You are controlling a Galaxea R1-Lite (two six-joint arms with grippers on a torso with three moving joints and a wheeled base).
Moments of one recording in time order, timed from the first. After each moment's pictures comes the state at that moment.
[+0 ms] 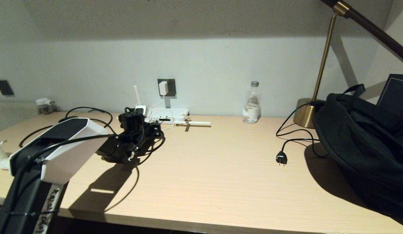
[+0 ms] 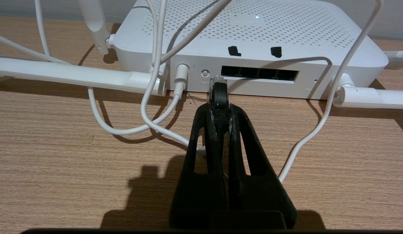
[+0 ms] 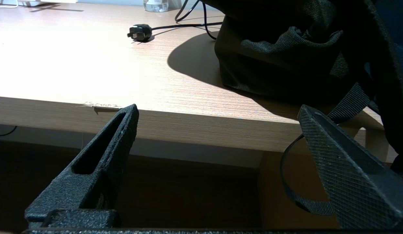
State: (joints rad) left arm -0.15 2.50 -1.53 -0.83 0.06 -0.03; right arm 0.00 0.00 0.00 0.00 0.01 -0.02
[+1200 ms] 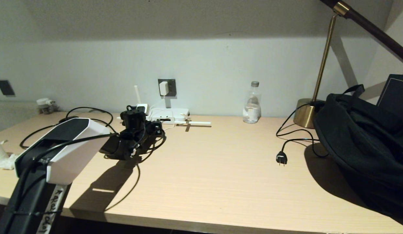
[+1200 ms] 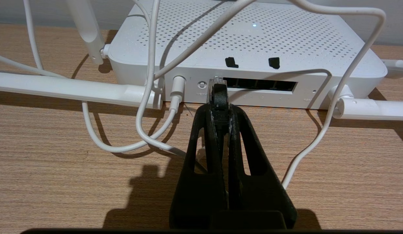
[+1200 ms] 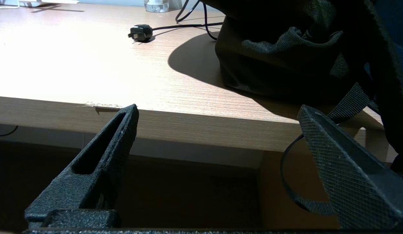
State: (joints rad) left arm -0.15 2.53 -1.61 -0.78 0.05 -0.03; right arm 0.00 0.00 0.00 0.00 0.01 -0.02
